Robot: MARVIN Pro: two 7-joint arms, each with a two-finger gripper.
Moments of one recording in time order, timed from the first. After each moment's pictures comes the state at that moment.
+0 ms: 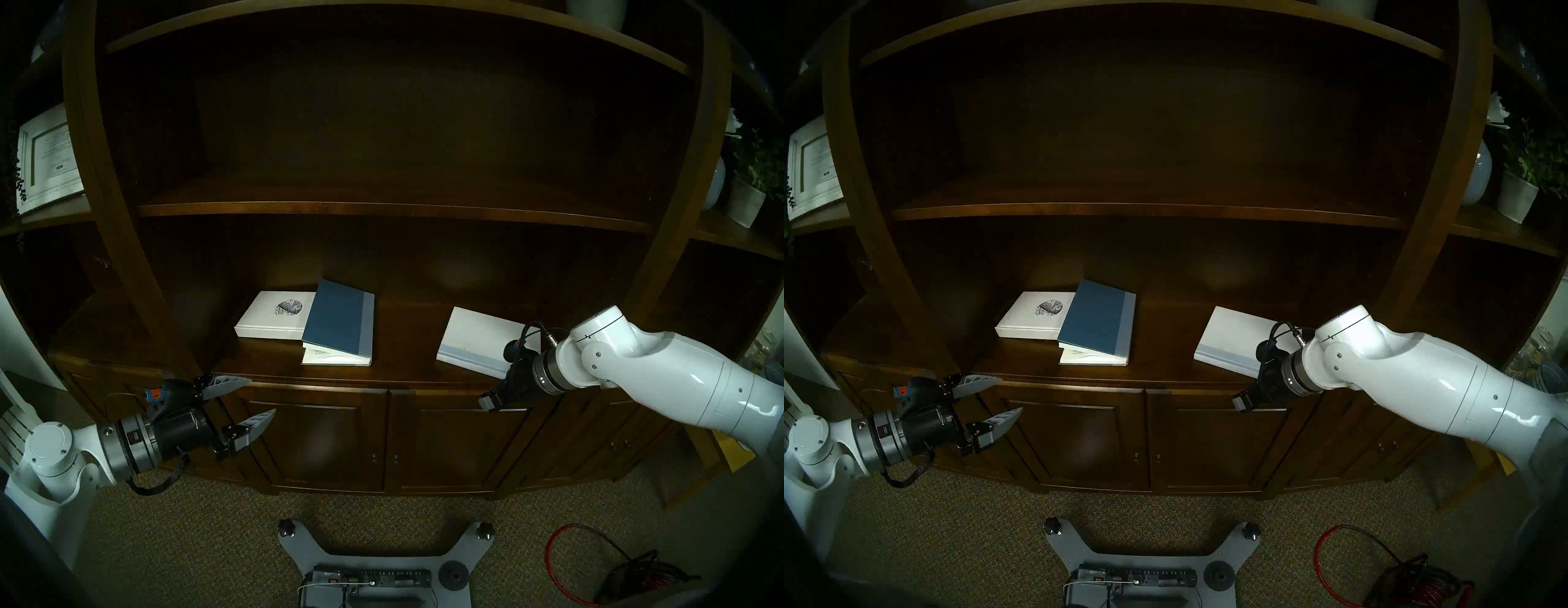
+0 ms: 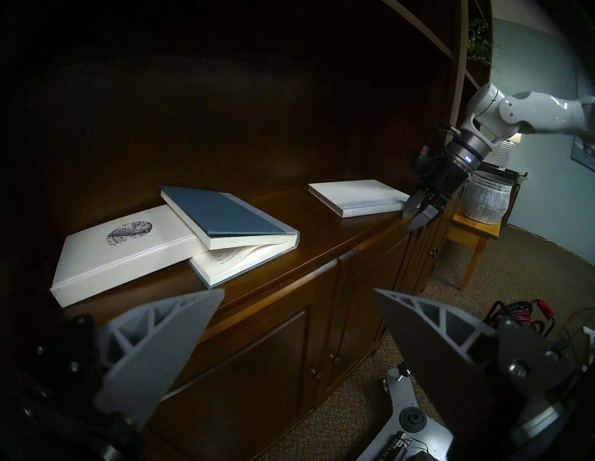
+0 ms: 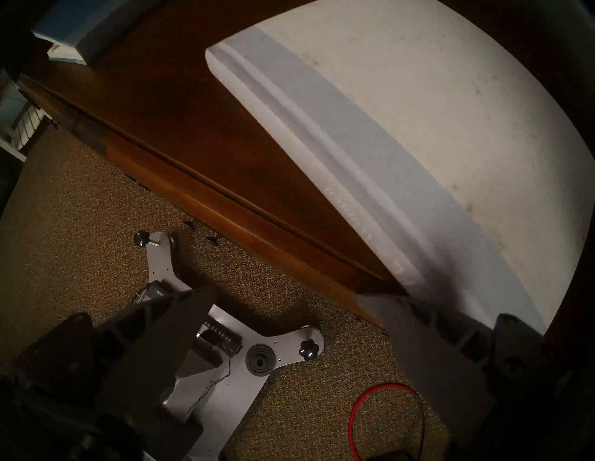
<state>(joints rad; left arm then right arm) 2.41 -0.90 -2.11 -2.04 -0.64 0.08 -0.83 -0.82 -0.42 0.45 -1.79 1.32 0.85 -0.10</state>
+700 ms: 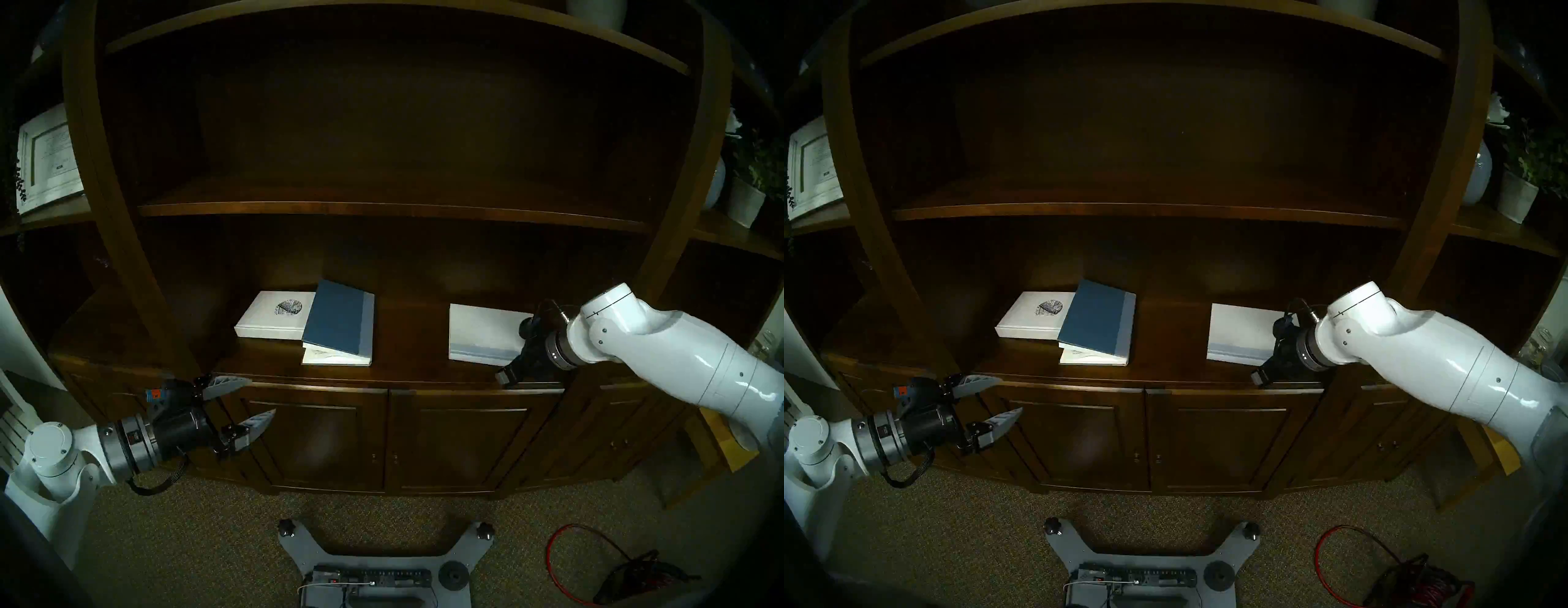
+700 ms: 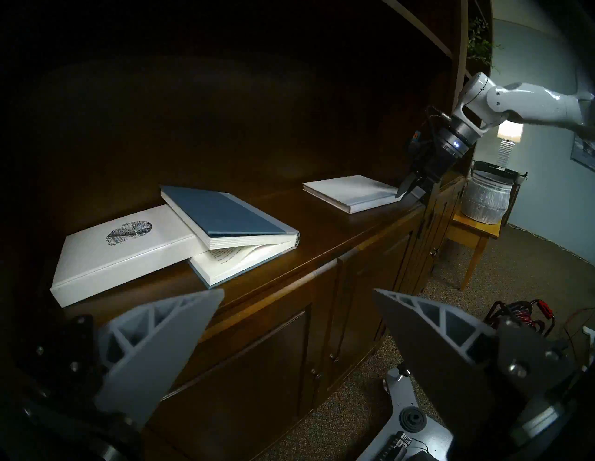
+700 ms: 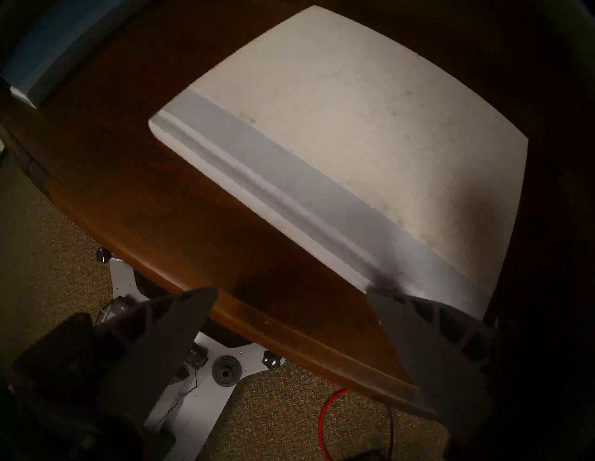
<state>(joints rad) 2.41 -0.90 -2.11 -2.04 -0.64 0.08 -0.83 -0.75 -0.45 0.46 -1.68 1.26 0.88 -0.08</state>
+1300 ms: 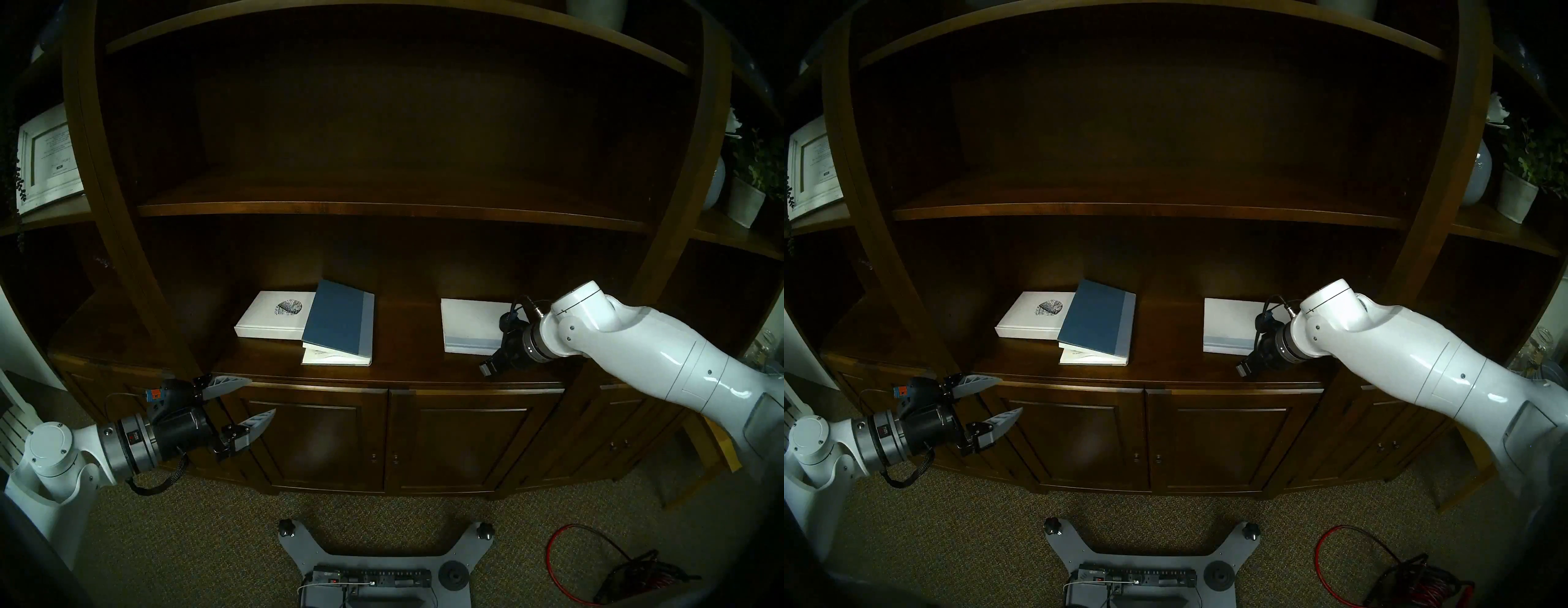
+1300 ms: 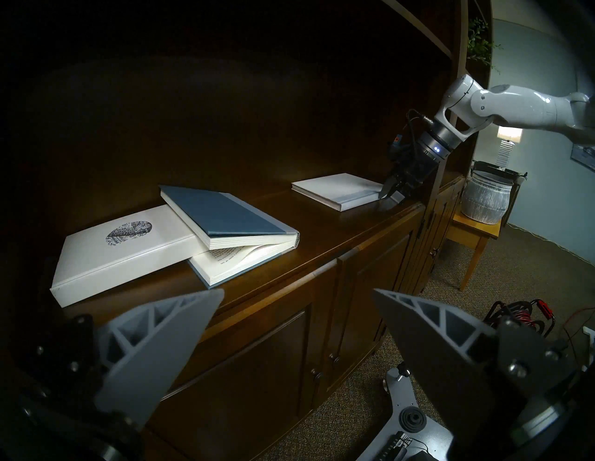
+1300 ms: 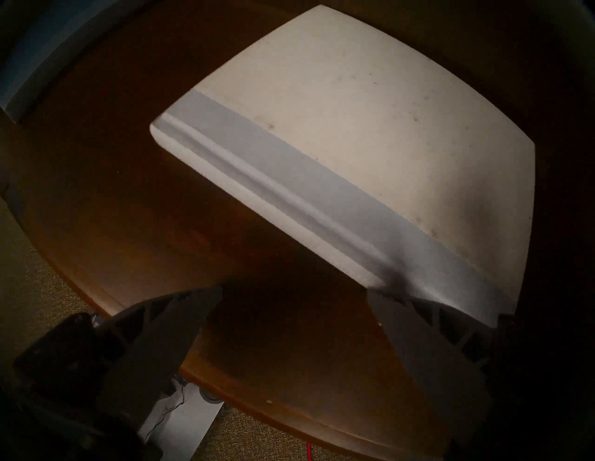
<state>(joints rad) 2.41 -0.90 -2.11 -2.04 -0.64 0.08 -0.83 -0.72 -0.61 0.44 -1.60 1.17 0.88 -0.17</state>
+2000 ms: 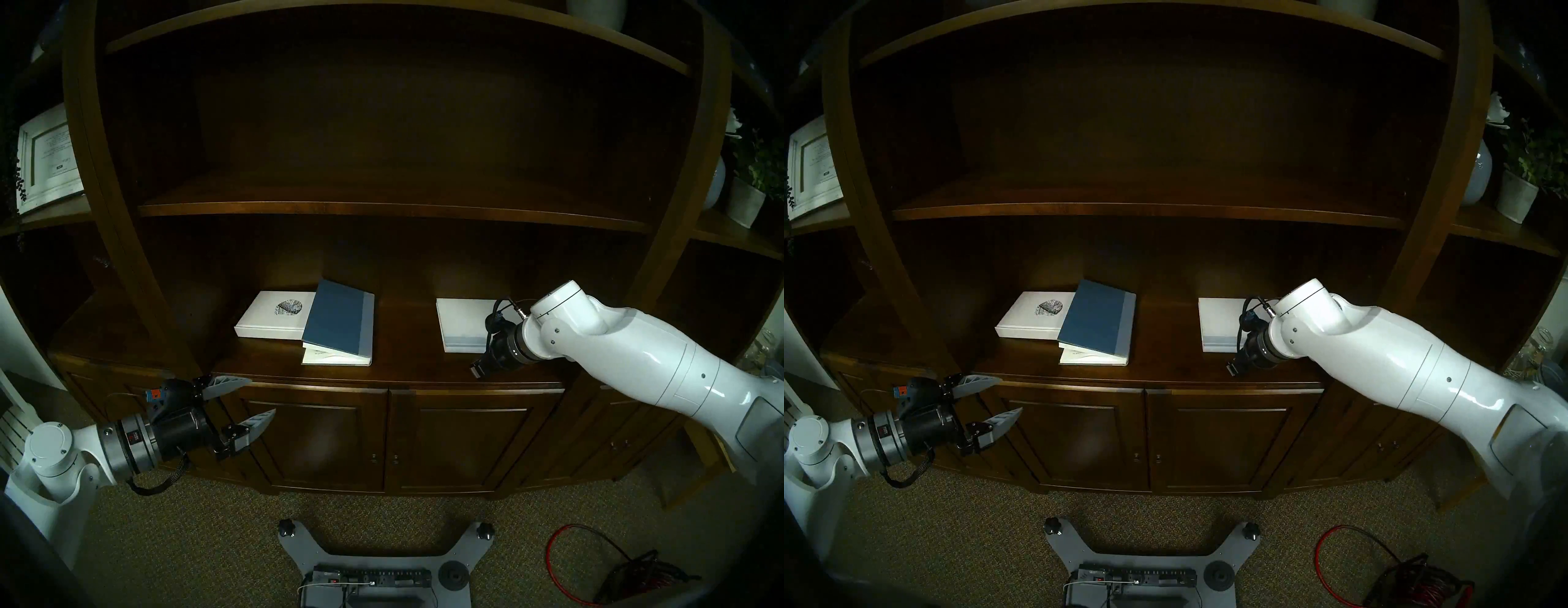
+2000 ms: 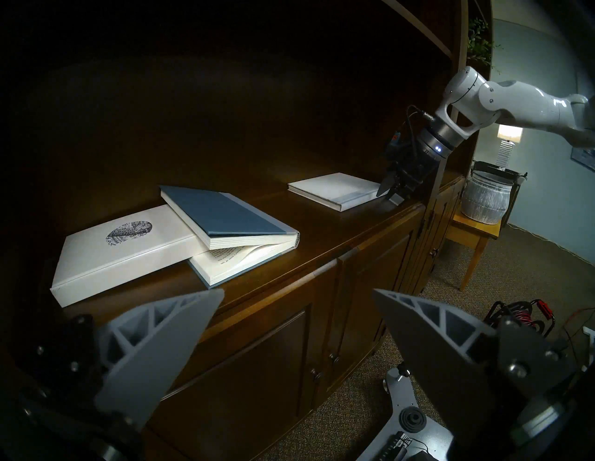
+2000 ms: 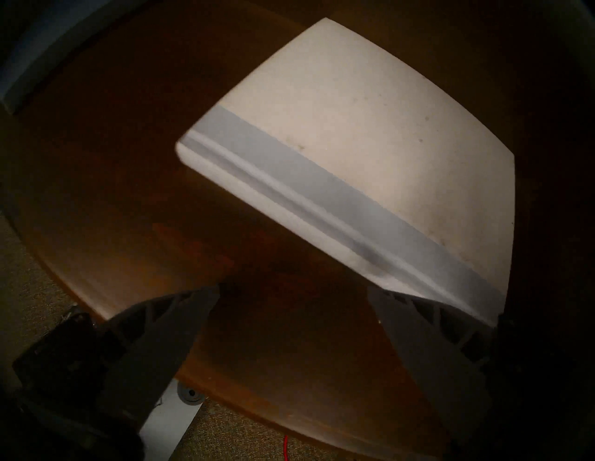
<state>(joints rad) 2.41 -0.90 -2.11 -2.04 -0.64 0.08 -0.83 -0.74 -0.59 0.46 -1.75 1.26 0.96 -0.28</state>
